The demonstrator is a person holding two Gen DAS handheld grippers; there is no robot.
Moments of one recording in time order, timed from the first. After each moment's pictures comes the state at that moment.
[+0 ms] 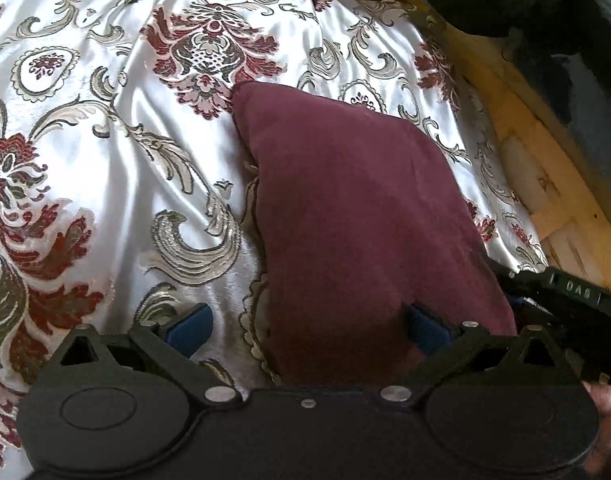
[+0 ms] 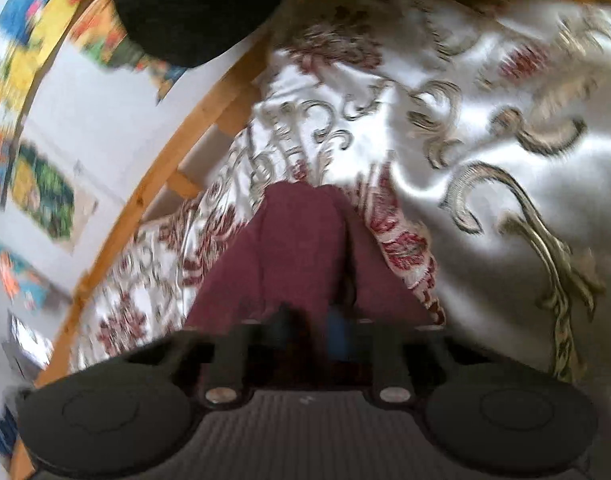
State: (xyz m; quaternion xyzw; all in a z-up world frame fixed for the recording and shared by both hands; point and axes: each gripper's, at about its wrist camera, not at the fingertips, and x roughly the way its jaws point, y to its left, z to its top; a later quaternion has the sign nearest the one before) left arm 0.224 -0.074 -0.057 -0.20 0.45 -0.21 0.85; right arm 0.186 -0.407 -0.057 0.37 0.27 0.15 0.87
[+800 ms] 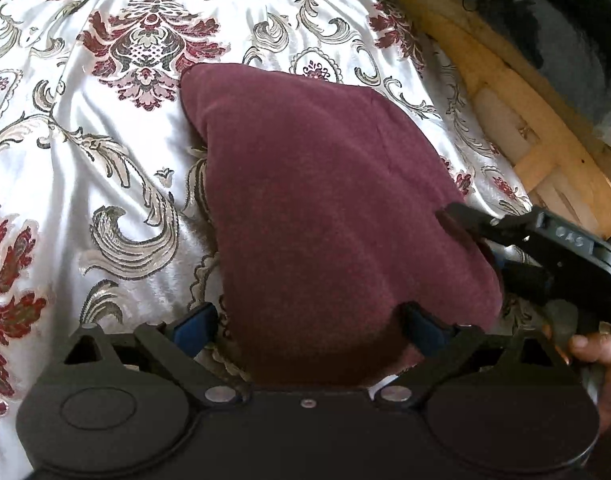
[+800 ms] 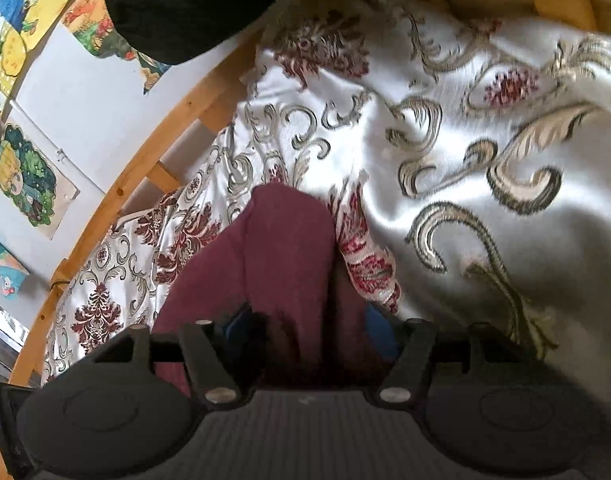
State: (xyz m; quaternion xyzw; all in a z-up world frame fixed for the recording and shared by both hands) left arm 0.222 -0.103 -0.054 -0.14 0.46 -0.25 0.84; right arm 0.193 -0.411 -0.058 0.32 0.31 0.14 0.89
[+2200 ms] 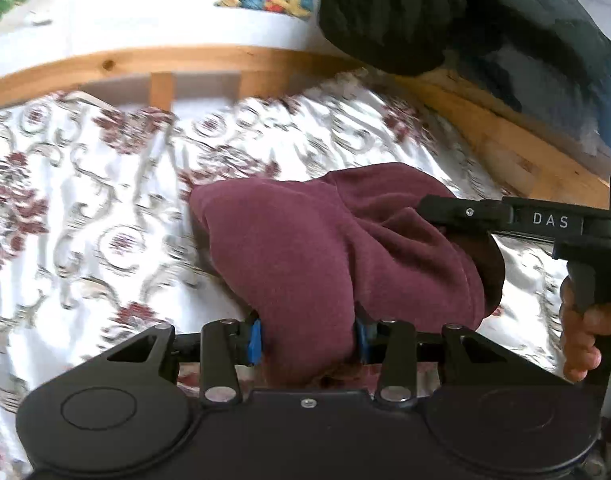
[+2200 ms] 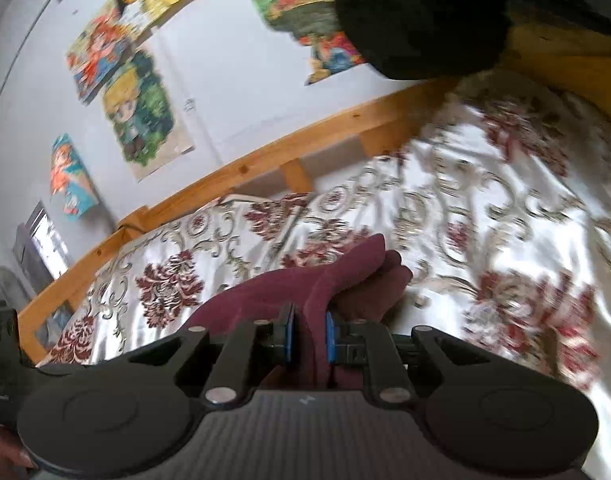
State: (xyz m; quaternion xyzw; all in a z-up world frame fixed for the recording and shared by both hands) left arm 0.182 -0.009 0.032 -0.03 0.33 -0.20 0.92; right arm 0.175 -0.268 0.035 0.15 0.19 0.26 0.93
